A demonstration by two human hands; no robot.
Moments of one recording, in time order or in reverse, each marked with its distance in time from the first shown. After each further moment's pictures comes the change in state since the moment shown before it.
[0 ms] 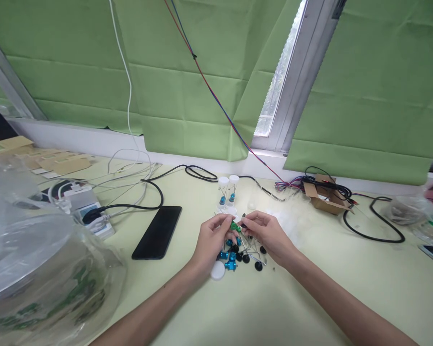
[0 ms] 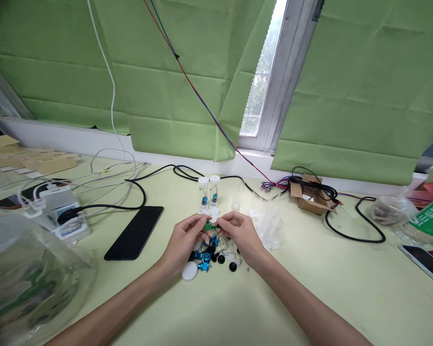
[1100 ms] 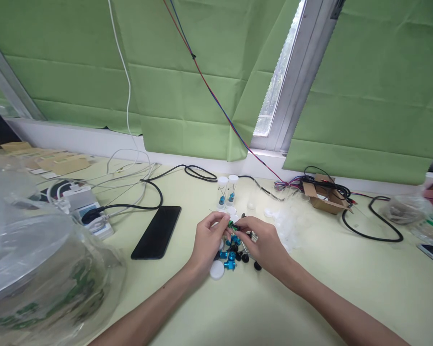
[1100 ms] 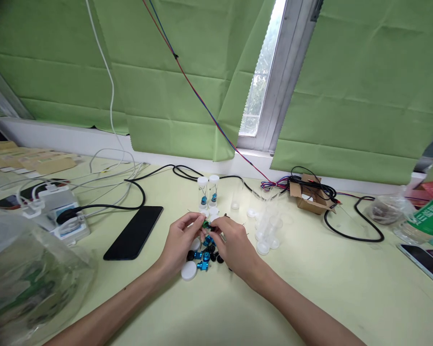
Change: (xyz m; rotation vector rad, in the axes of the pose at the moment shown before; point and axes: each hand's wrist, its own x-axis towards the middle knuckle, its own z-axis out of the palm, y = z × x) left_hand 0.000 -0.001 -0.004 0.047 0.056 0.068; right_hand -0.014 0.008 0.006 -0.799 -0.043 -0.732
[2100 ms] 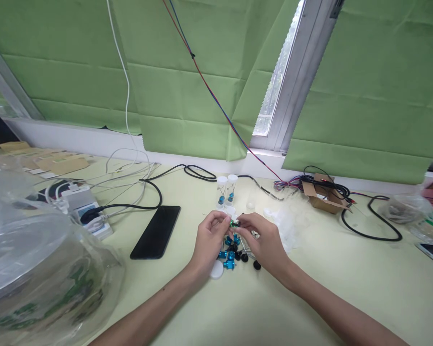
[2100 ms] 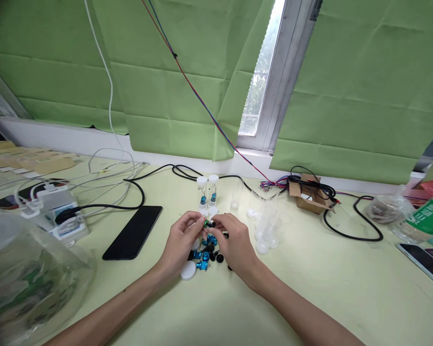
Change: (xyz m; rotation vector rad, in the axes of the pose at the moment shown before) left_hand -0.004 0.001 0.005 -0.011 -0.016 0.040; right_hand 0.000 0.002 0.004 0.091 0.119 0.085
